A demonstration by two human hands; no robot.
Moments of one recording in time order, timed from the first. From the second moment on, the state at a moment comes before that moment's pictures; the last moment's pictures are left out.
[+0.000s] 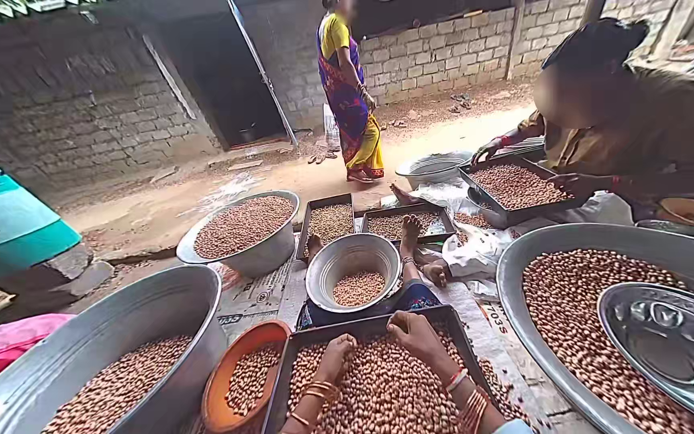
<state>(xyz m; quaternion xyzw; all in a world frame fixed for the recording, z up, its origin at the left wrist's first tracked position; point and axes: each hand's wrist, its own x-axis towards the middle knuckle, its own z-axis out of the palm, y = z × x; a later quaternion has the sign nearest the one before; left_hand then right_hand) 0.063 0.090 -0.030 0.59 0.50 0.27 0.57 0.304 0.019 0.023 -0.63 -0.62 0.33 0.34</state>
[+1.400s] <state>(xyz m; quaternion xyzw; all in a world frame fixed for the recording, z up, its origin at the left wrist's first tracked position) -0.003 0.041 0.022 0.73 0.59 0.10 0.33 0.346 0.013 0.022 -0.67 -0.71 0.19 0.11</state>
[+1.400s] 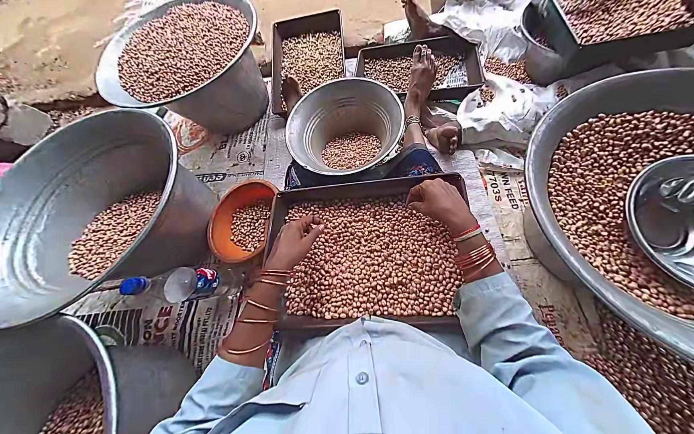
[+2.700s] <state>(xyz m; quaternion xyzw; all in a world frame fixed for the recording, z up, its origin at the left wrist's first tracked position) -0.017 0.051 0.040 0.76 0.64 0.13 0.03 0.314 0.012 0.009 -0.69 -0.70 0.17 0.07</state>
